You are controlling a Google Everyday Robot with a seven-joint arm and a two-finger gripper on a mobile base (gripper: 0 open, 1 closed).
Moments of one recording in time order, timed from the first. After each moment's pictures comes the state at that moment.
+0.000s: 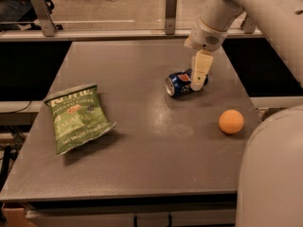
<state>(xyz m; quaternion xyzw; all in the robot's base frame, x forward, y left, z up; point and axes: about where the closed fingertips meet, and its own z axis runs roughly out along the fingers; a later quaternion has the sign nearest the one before) 0.651 -0.125 0.866 -0.70 0.70 0.06 0.14</state>
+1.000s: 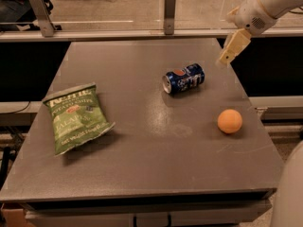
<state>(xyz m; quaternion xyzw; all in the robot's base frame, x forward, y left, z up) 0.676 -0.202 0.931 -0.59 0.75 0.06 0.30</state>
